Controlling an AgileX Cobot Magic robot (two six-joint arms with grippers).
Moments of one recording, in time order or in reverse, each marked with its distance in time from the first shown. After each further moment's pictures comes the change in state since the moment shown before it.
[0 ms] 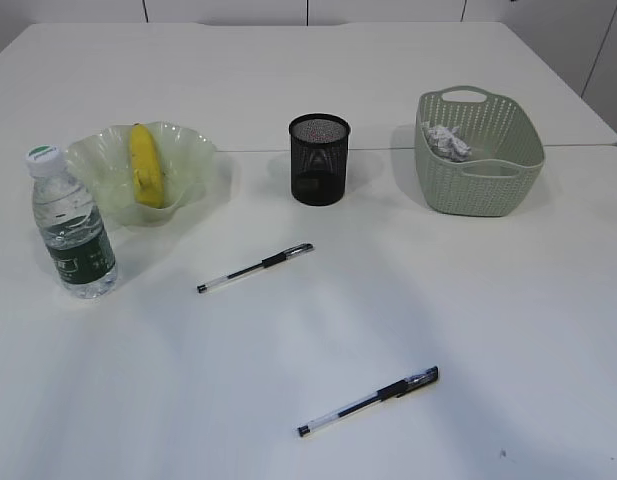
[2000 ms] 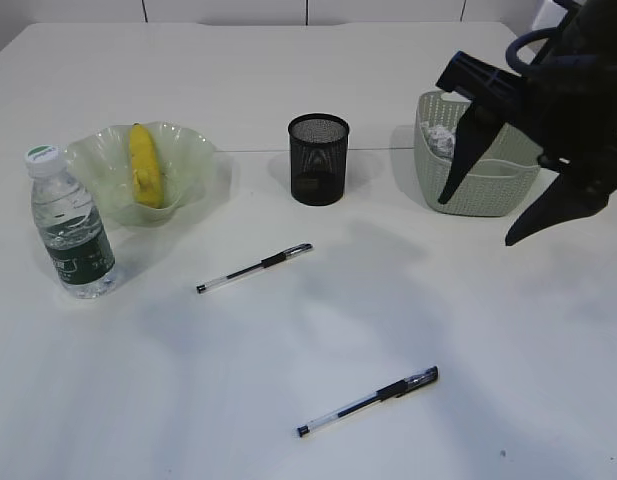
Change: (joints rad) left arm 0.000 -0.051 0.000 -0.126 0.051 0.000; right arm 0.010 0.000 0.425 0.264 -0.022 1.018
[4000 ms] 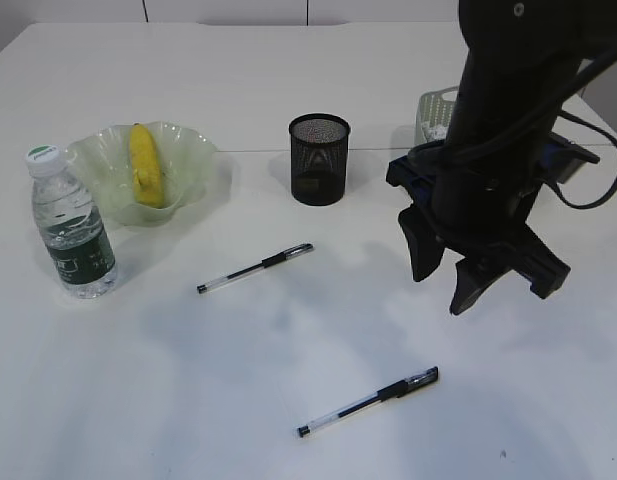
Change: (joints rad) left arm -0.022 -0.016 0.000 0.005 0.002 0.000; right arm 0.164 0.223 0.000 -0.215 -0.024 0.663
